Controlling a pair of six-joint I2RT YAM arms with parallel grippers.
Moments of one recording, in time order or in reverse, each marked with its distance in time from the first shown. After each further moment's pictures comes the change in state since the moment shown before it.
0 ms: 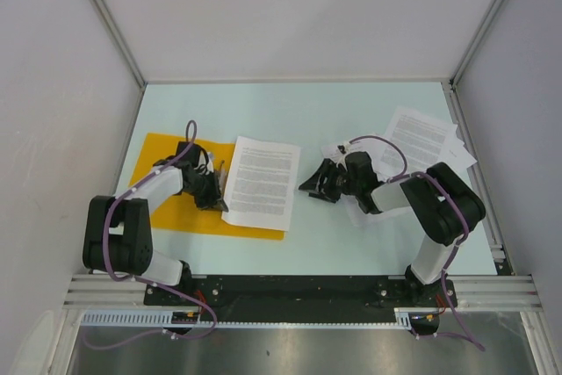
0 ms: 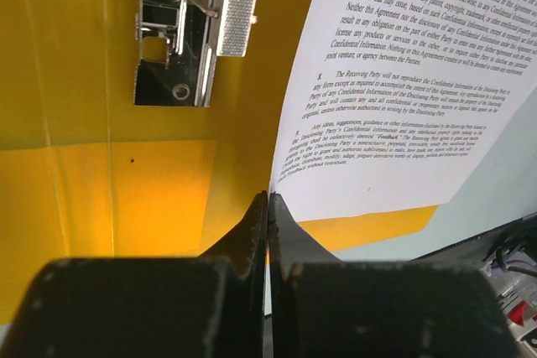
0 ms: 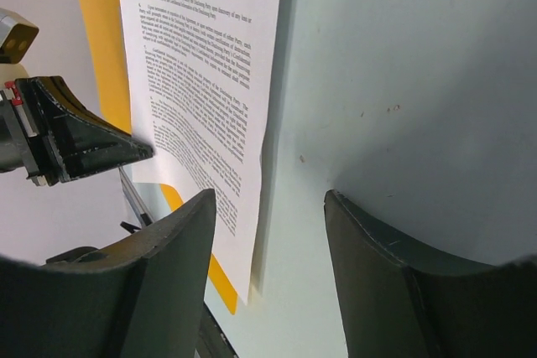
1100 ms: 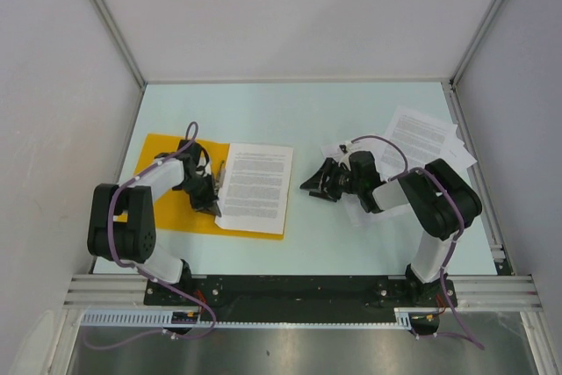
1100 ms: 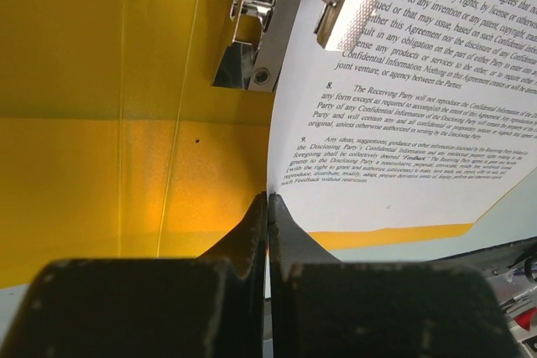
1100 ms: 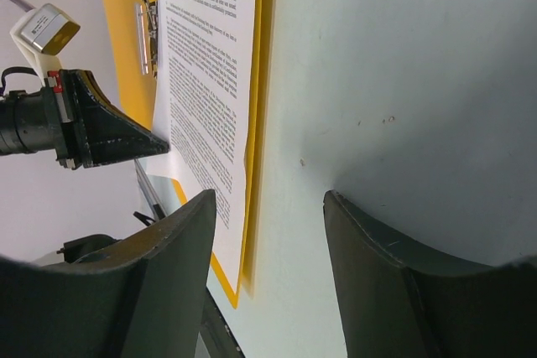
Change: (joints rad) left arm 0.019 0.086 0.069 -0.134 -0.095 0.028; right arm -0.037 0.042 -0.005 0.072 -0.082 0.008
